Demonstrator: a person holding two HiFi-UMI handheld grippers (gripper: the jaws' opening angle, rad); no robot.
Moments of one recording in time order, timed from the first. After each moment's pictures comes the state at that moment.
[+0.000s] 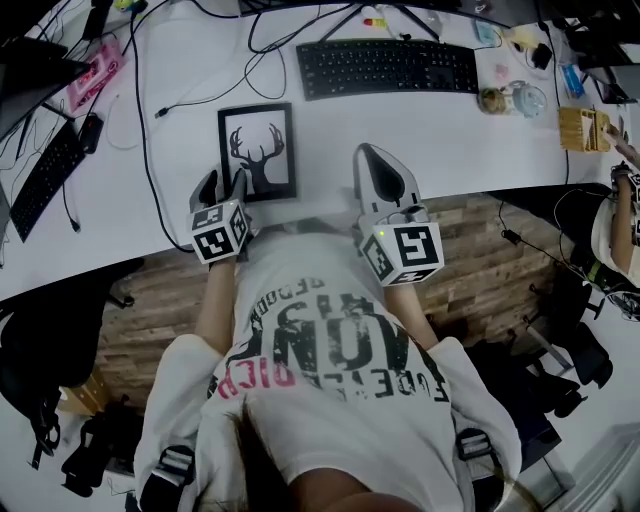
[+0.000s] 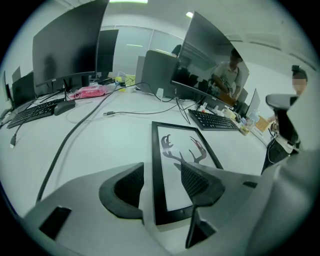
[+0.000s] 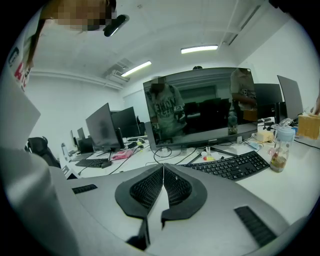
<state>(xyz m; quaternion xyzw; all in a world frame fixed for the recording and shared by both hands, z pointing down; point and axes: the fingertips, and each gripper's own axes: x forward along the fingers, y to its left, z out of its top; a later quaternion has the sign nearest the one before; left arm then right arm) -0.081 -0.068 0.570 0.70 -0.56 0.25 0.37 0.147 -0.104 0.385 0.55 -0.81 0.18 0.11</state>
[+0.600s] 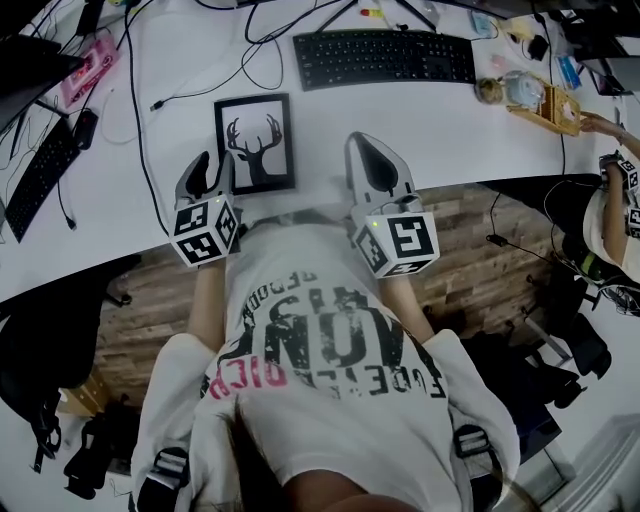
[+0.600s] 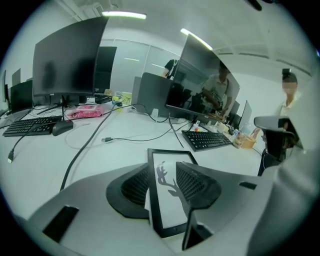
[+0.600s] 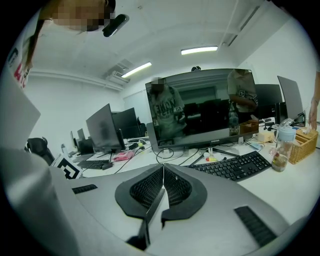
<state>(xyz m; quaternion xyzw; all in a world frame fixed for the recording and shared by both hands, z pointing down) -0.084 -0.094 0.510 0.74 -0.56 0.19 0.32 0.134 -0.103 0.381 0.55 -0.81 0.18 0.10</state>
